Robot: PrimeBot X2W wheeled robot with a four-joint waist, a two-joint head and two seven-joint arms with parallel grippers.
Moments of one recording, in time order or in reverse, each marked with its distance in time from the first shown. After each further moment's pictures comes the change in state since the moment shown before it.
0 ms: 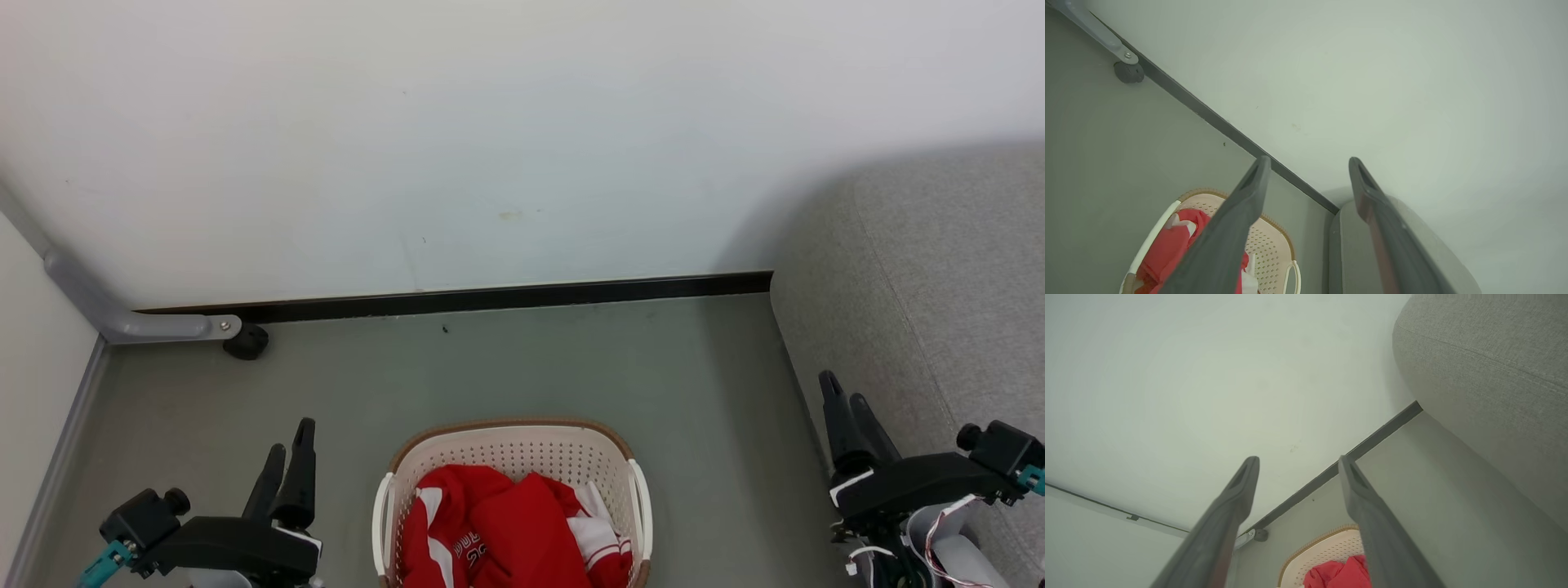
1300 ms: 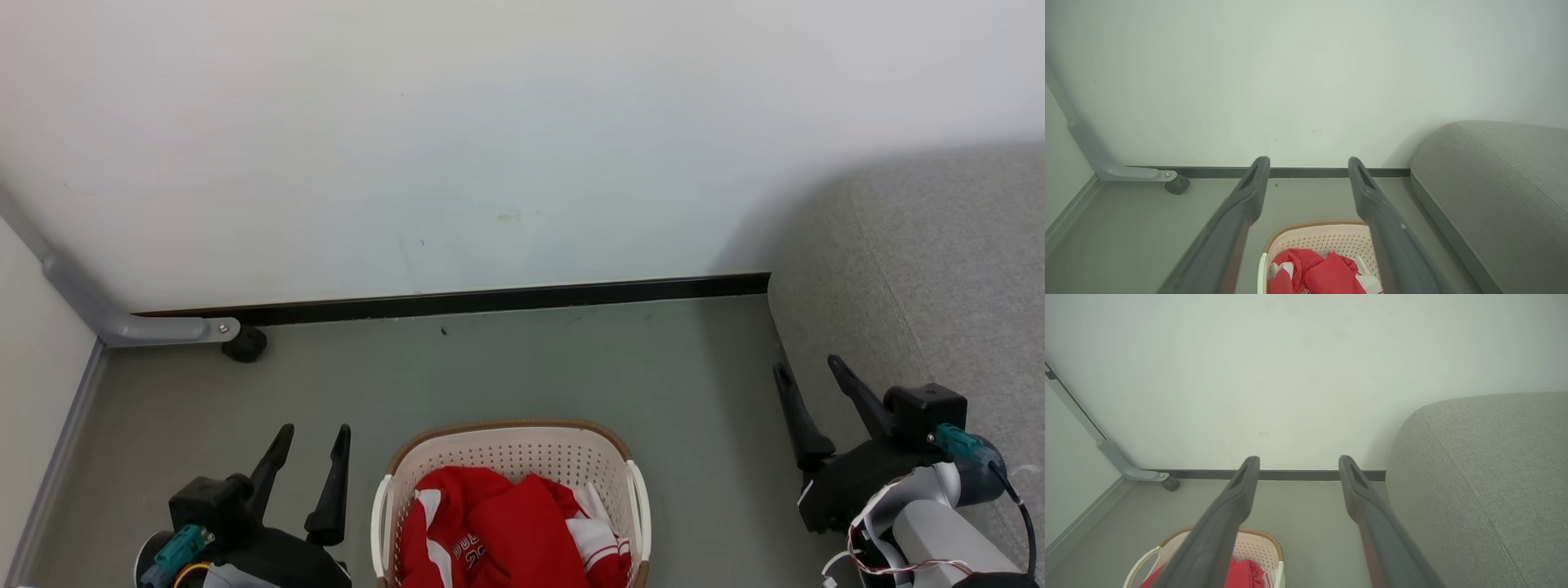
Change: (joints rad) left arm -0.020 0.049 -0.091 0.037 0.638 0.010 -0.144; right arm -0.132 -0.095 0.227 0.142 -0.512 -0.066 -0.147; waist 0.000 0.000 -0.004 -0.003
